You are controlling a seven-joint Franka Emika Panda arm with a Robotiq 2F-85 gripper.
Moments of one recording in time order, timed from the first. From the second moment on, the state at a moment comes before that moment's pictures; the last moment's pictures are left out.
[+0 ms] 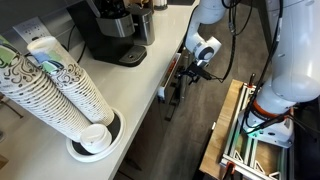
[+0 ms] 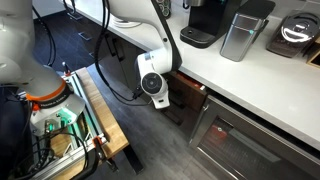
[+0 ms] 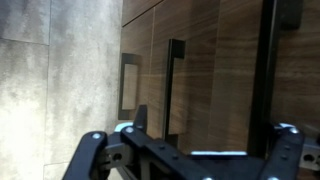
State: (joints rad) arm -0.19 0.56 -0.25 -2.37 1.63 2.48 -0.75
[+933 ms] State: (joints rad) arm -0.21 0.47 -0.33 -2.50 1.42 2.48 -0.61
